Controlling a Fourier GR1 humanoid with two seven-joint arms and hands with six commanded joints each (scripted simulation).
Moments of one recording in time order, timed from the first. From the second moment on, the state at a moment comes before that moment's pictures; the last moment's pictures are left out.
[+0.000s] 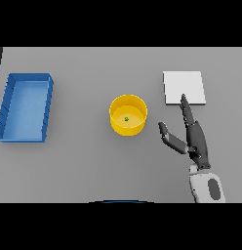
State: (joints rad) left arm -1.63 0.54 -0.70 -0.07 -0.28 -0.04 0.01; right arm 0.05 -0.03 0.12 -1.66 0.23 -0.05 -0.14
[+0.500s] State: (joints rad) left arm -1.36 0.61 -0.52 -0.02 0.09 0.16 0.18; right arm 0.03 -0.05 0.14 -1.65 0.23 -0.02 -0.15
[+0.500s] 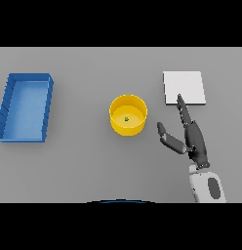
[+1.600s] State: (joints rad) left arm -0.62 0.90 -0.65 -1.09 0.51 0.30 0.45; right arm 0.03 -0.07 0.12 -1.63 0.24 -0.04 -0.16
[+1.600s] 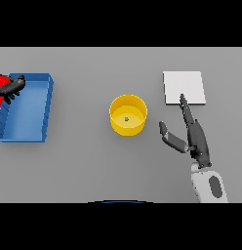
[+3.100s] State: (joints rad) left arm -0.63 0.89 -0.66 -1.07 0.47 0.29 0.34; right arm -0.45 -0.43 0.53 -1.46 0.79 0.31 -0.19
